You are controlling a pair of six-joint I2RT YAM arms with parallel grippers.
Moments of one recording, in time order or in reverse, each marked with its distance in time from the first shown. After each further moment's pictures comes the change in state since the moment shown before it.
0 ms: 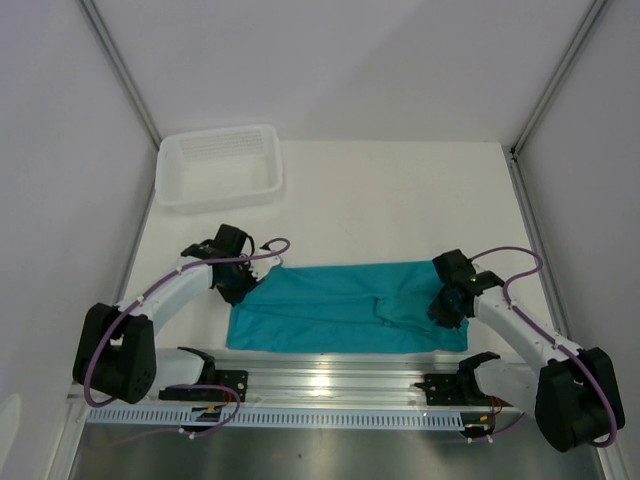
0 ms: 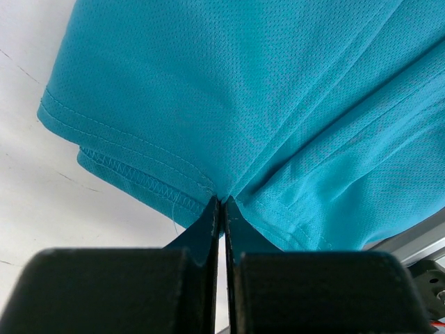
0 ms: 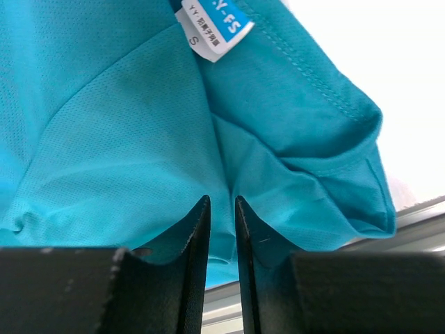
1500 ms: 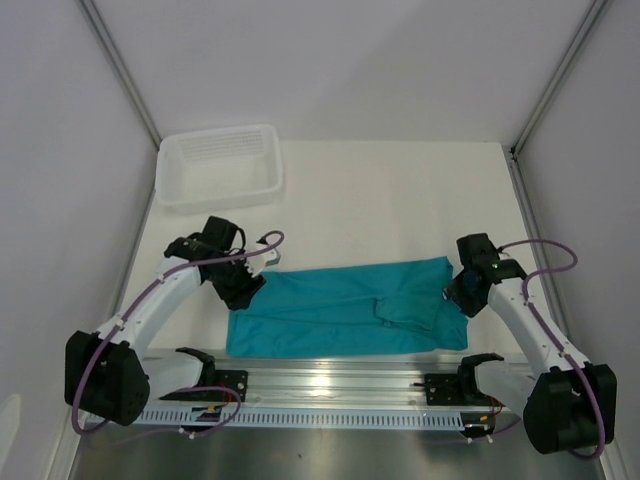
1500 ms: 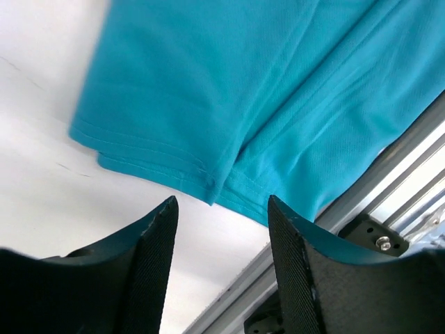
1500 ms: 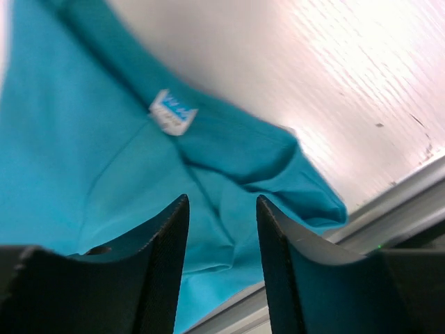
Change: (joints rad) left arm 0.013 -0.111 0.110 -0.223 0.134 0.034; right arm -0.174 -0.016 0.148 -0.100 0.085 0.006
